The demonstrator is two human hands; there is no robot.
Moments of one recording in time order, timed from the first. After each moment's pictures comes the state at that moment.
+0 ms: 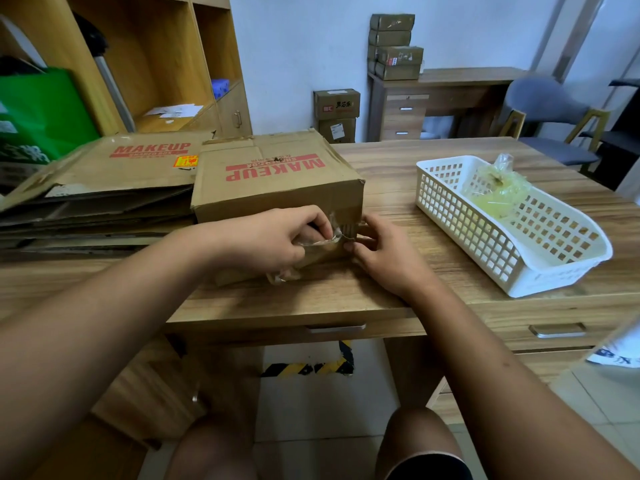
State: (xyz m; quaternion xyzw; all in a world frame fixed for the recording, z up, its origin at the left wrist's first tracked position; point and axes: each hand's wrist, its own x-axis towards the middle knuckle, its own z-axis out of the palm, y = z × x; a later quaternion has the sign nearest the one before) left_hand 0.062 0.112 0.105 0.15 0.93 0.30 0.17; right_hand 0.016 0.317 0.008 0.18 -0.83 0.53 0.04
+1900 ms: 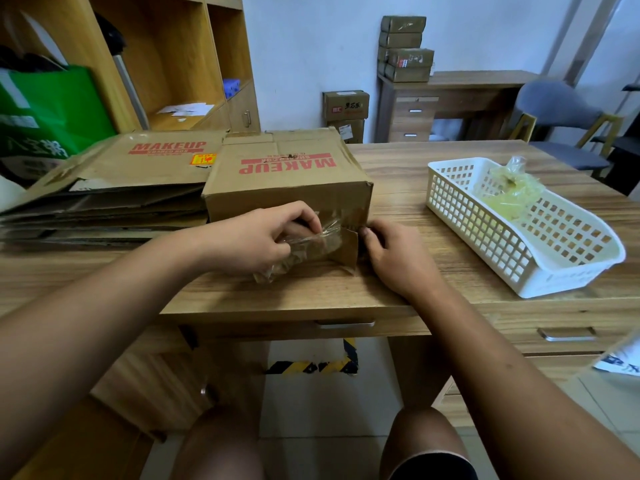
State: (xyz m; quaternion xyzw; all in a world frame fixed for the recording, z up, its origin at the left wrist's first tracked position) left_hand 0.077 0.079 0.101 0.15 0.93 0.30 0.12; right_hand 0.035 0.309 0.022 0.15 -0.91 0.37 0.13
